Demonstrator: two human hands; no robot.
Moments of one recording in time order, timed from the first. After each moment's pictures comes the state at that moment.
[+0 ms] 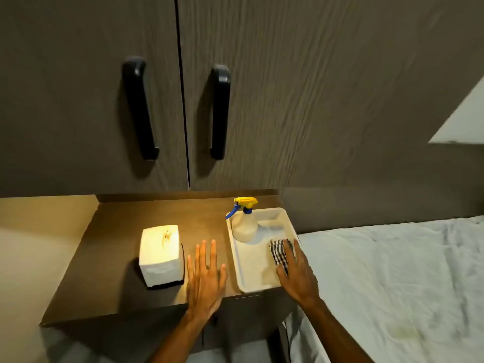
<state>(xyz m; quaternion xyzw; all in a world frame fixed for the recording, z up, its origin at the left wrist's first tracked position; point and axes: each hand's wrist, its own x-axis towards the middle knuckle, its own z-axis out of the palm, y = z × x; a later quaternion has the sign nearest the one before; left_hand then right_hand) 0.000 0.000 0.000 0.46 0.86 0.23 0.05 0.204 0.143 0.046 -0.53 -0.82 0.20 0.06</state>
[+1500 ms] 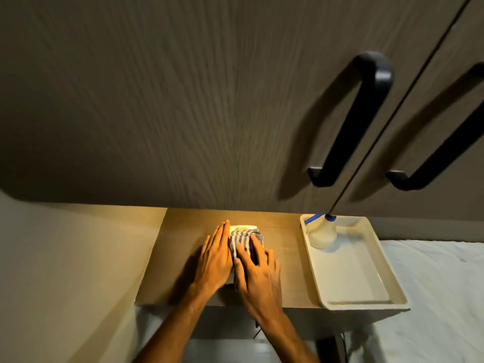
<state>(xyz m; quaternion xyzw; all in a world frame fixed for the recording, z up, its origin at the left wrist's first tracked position) -0.193 -0.074 0.010 0.45 0.85 0.23 0.10 -0.047 -0.027 0.035 -0.34 -0.90 0.17 0.21</state>
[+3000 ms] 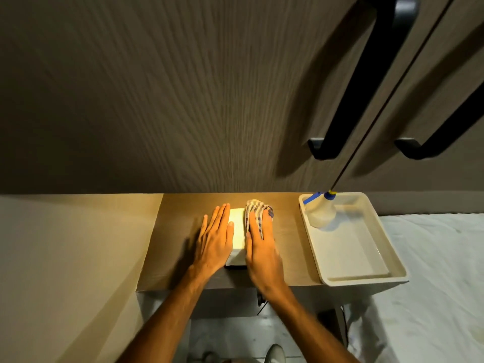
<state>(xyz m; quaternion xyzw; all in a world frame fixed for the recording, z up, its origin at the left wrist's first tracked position) -0.198 -0.069 0.007 0.46 0.85 0.23 0.08 -0.053 -0.012 0.033 -0.36 -0.84 0.33 0.21</state>
